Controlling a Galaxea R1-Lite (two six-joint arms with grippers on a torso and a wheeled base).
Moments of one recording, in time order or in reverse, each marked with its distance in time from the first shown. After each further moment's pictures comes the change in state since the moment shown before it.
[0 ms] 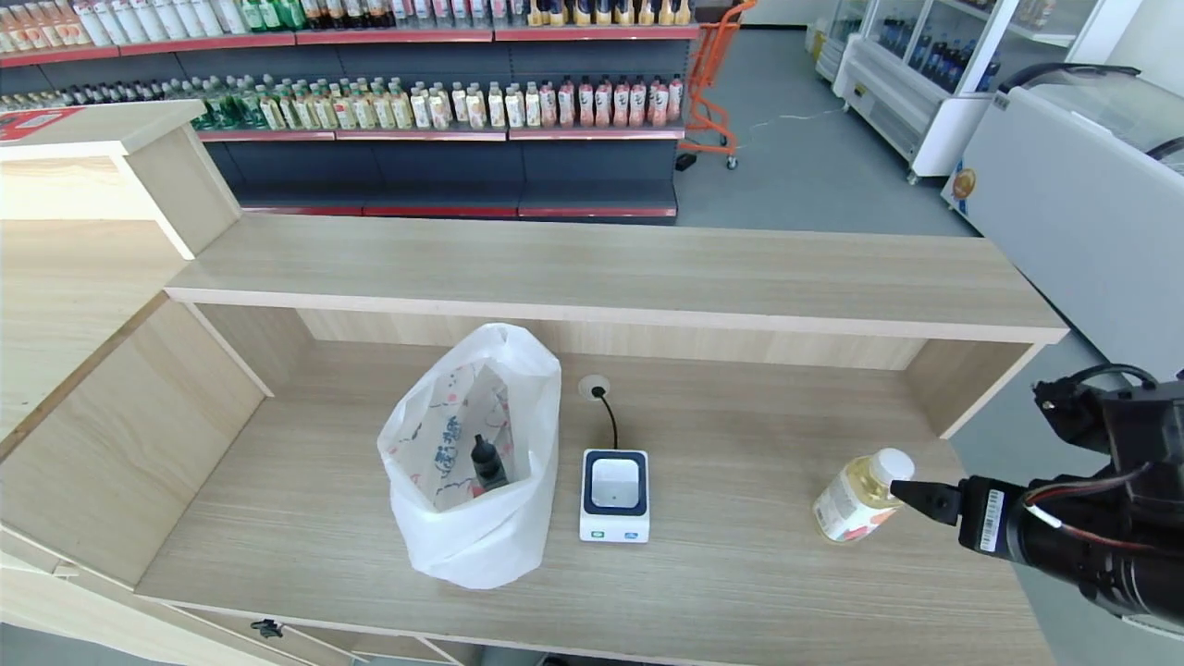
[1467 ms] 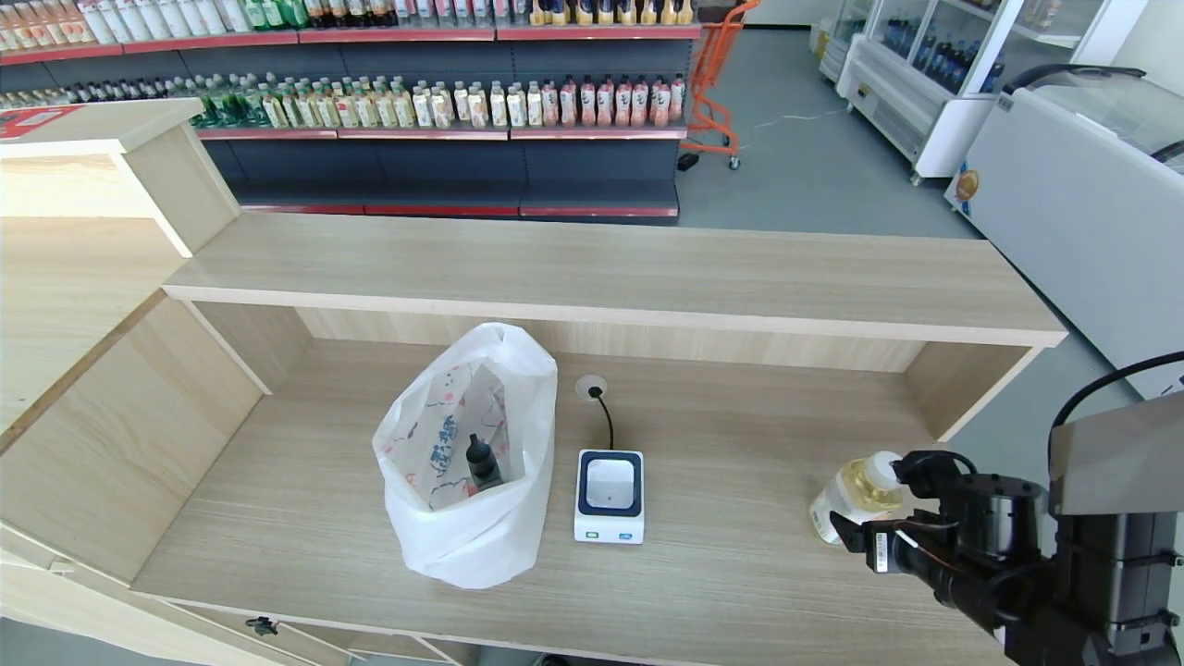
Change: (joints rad) left arm 0.000 0.000 0.000 0.000 -0.001 0.001; right arm -0.210 0.920 0.229 -1.308 0.126 -0.436
